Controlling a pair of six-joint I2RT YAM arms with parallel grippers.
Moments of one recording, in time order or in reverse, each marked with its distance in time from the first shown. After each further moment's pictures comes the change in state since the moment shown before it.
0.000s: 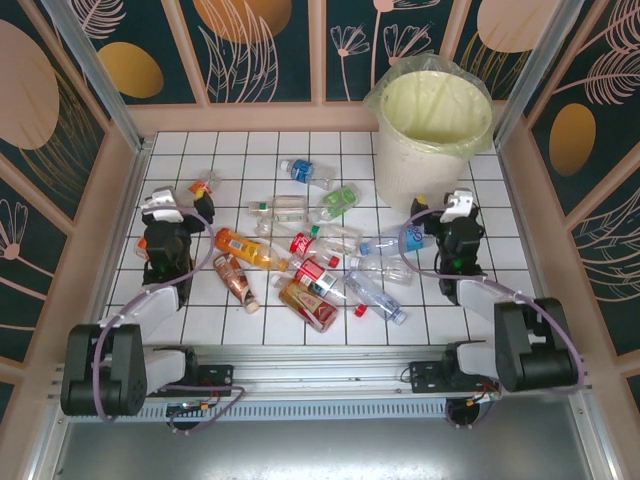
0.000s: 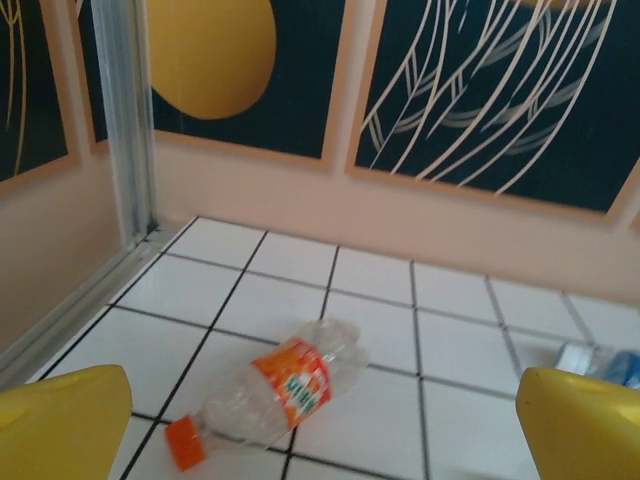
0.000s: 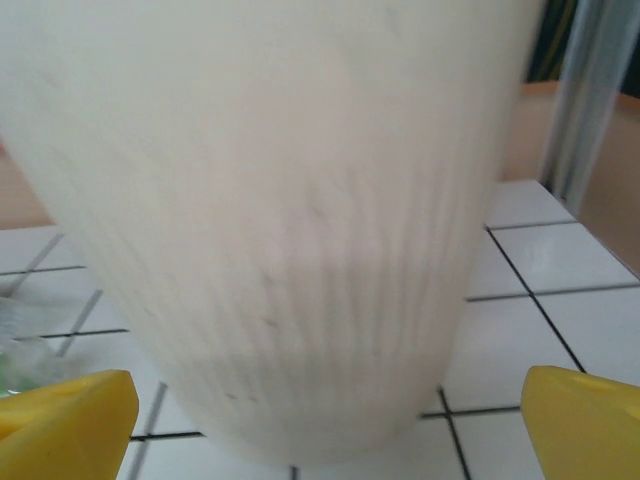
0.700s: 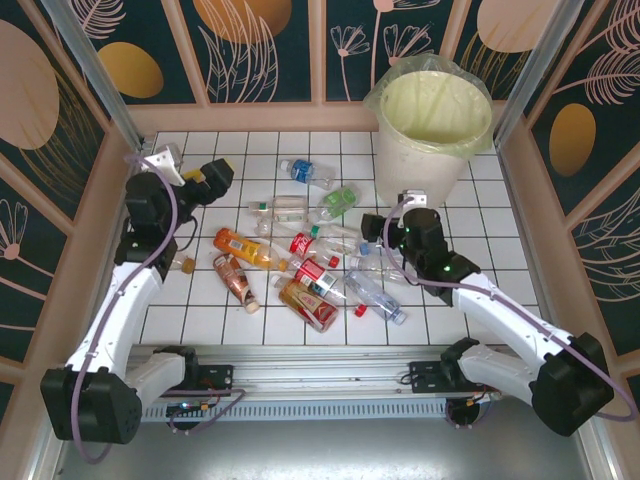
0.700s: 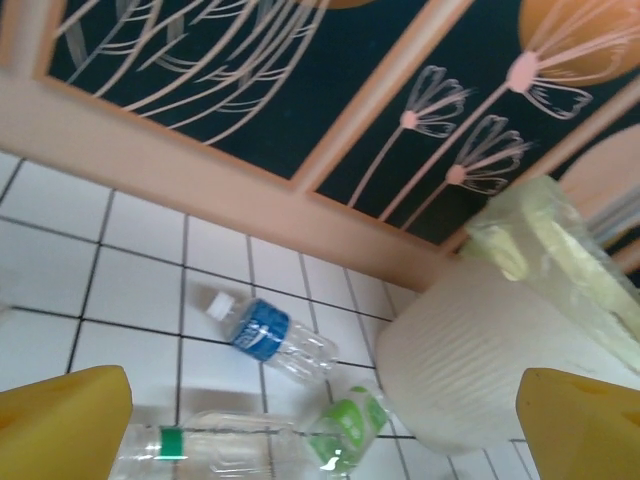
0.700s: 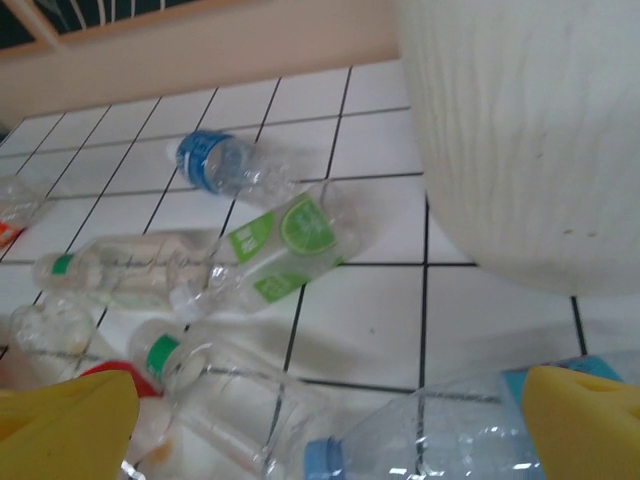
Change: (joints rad) left arm -0.066 -0.111 0.513 -0.735 0.468 -0.366; right arm 0.452 -0.215 0.291 -0.839 0.082 0.292
